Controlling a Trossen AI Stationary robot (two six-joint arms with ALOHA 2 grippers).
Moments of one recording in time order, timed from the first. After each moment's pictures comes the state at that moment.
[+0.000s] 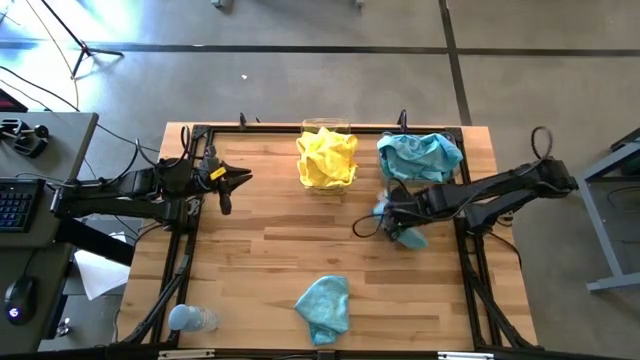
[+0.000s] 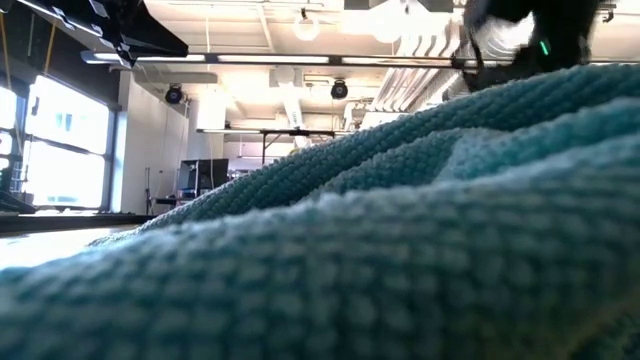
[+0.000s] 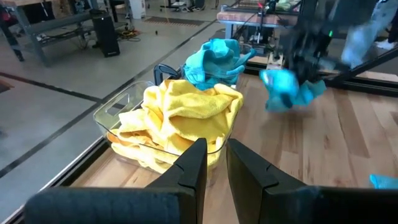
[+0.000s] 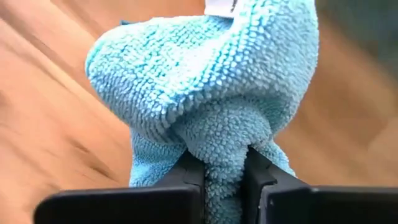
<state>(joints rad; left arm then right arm) 0.06 0.51 0.58 -0.35 -0.33 -0.07 0.15 1.30 0.86 -0.91 0.22 1.00</state>
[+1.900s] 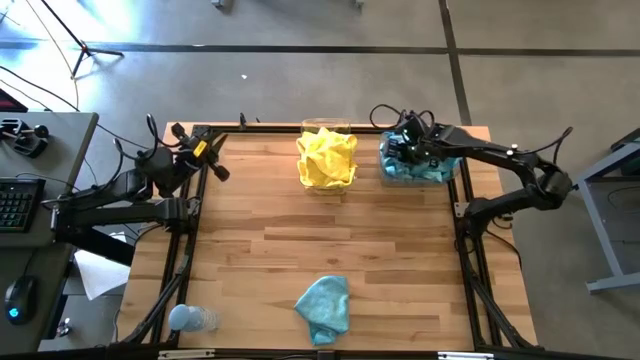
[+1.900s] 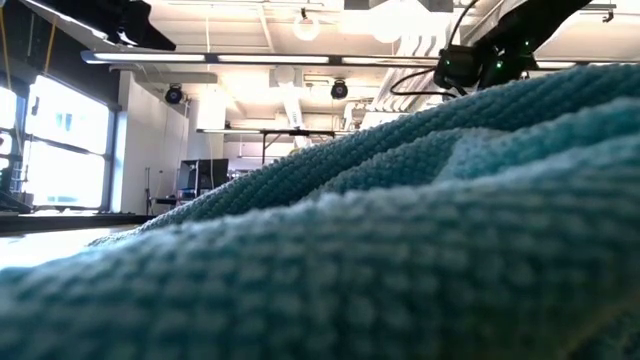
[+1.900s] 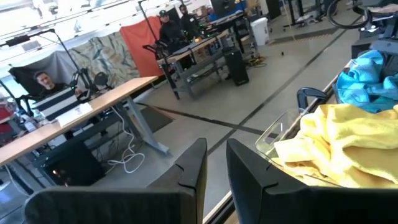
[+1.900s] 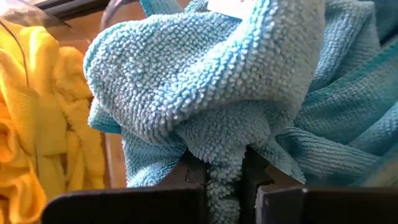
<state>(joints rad) 0.24 0.44 0.58 -0.21 -0.68 0.35 -0.69 1.33 0.89 -0.68 0.07 0.98</state>
